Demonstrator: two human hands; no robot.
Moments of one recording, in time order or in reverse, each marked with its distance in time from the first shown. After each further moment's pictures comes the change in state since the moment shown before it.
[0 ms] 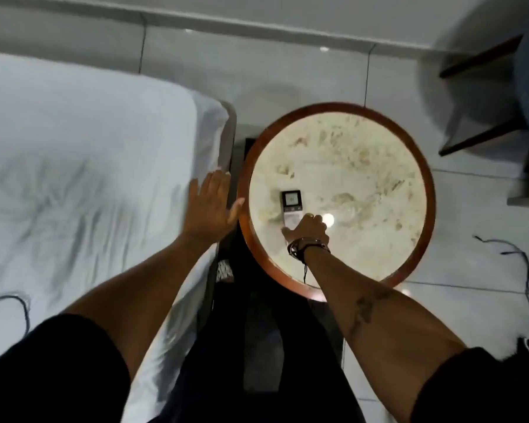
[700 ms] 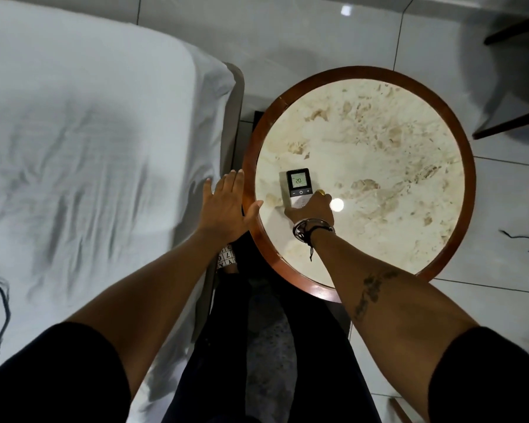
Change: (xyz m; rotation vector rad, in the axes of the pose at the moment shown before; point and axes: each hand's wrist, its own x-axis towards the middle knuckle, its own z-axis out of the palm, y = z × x) left_hand 0.004 -0.003 0.084 -0.015 -0.182 -0.094; right_hand 0.069 -0.008 0.042 0.237 0.061 0.019
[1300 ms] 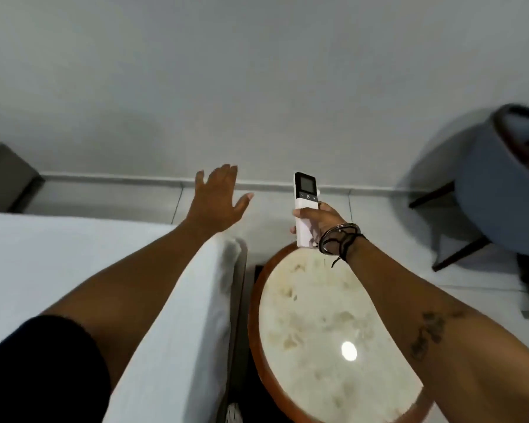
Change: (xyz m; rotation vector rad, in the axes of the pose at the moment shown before) left_hand 0.097 0.048 -0.350 0.103 0.523 0.233; right_hand -0.094 -0.164 -0.325 1.083 -0.397 -0.496
